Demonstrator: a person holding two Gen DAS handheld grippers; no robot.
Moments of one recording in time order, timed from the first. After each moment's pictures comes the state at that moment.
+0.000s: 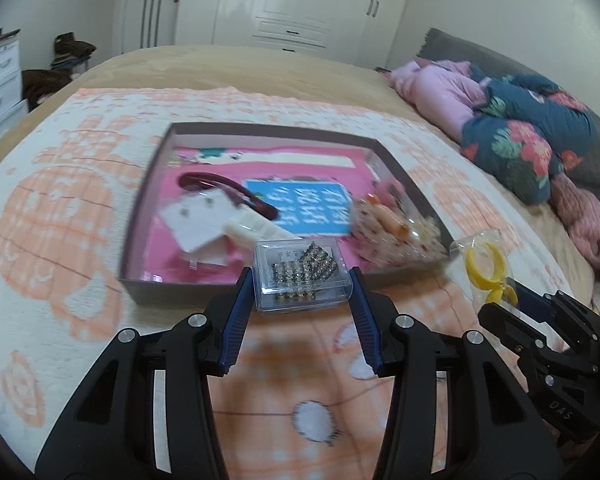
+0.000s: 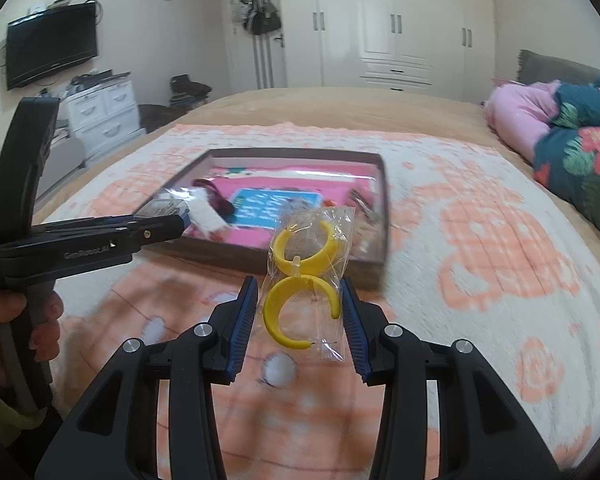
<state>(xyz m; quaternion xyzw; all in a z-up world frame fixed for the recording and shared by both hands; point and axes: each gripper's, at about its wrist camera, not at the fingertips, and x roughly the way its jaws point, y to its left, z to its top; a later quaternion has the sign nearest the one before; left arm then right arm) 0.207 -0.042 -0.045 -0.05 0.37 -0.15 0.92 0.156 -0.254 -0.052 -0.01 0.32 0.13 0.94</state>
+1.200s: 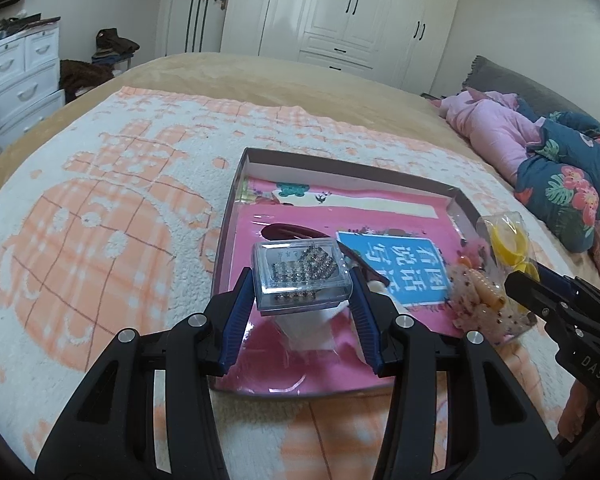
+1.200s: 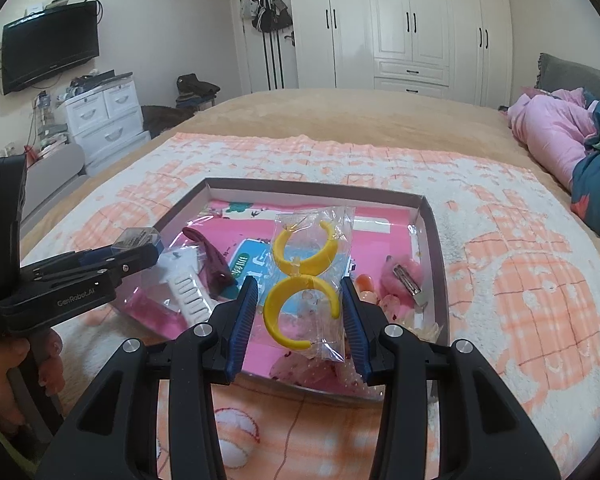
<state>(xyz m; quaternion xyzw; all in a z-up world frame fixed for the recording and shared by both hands) 0.271 0.009 -0.055 -0.07 0.35 -0.08 0.93 0.262 -0.221 -0.049 -0.01 0.33 0.14 0.93</state>
